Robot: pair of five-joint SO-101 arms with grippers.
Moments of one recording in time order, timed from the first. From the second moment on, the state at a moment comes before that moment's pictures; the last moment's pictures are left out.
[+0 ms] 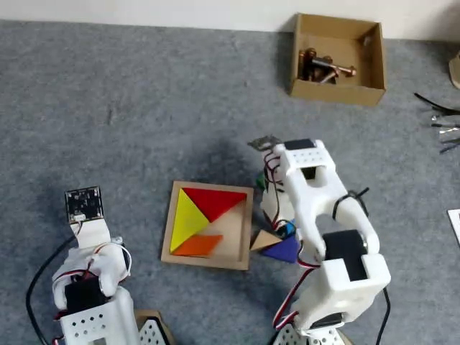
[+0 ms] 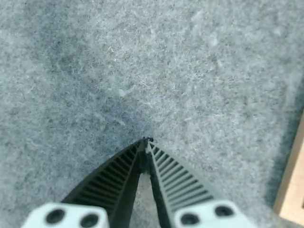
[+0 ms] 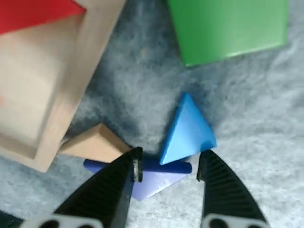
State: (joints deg) left arm -23.6 -103.6 96.0 75.8 1.4; right arm -15.0 8.6 23.5 75.7 21.4
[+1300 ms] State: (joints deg) left arm -23.6 -103.6 96.0 75.8 1.4; right arm -14.7 8.6 23.5 66.6 25.1
